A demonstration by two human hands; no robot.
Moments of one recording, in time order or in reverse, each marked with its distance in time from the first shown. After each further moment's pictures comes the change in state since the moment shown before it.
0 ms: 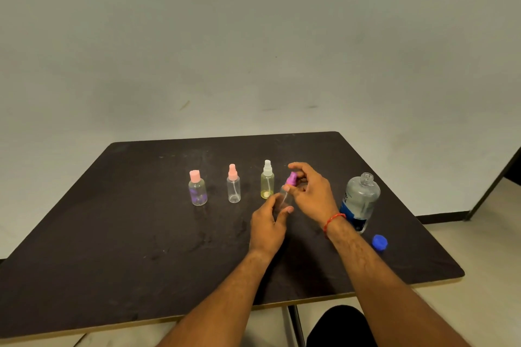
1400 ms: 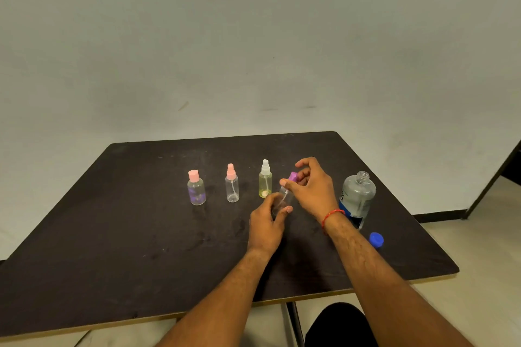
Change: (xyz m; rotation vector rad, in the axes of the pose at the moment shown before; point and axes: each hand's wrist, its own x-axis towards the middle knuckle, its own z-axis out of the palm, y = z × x) left_hand -0.002 0.001 0.001 -0.028 -0.005 -0.031; right_hand -0.002 -0.007 -0.008 -0.010 0.099 0.041
